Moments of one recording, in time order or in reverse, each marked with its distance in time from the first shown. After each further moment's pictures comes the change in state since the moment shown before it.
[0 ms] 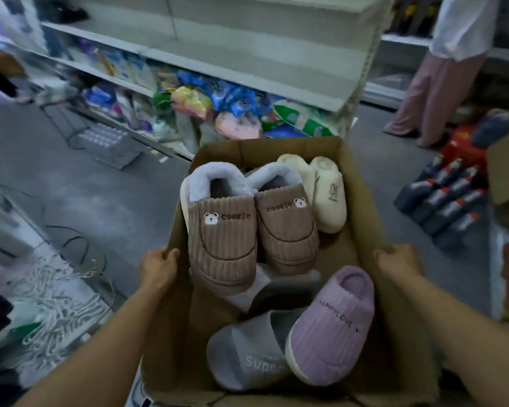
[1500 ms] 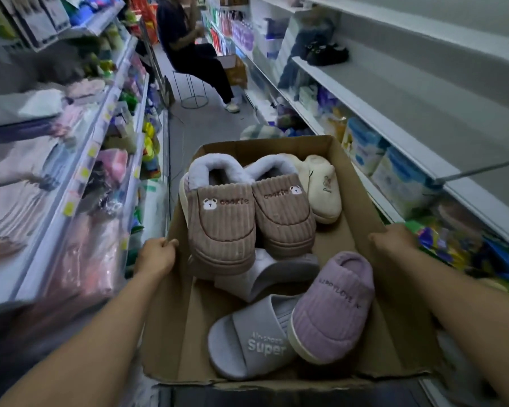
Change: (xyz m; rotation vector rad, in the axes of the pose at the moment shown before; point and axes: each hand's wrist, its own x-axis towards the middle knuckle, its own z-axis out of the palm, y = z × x) left_hand 0.949 -0.079 -0.495 -0.066 0.515 -0.454; right_hand 0.250 -1.139 0.695 -0.203 -0.400 -0.586
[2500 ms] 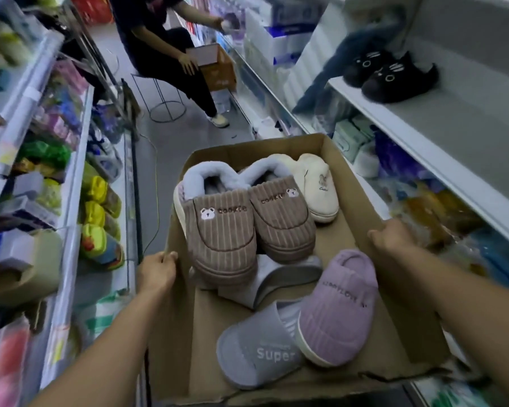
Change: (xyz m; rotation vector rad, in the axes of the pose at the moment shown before) left_hand 0.710 0.282 0.138 0.032 -0.060 -0.081; right_hand 0.601 -0.453 0.213 -0.111 0.013 0.082
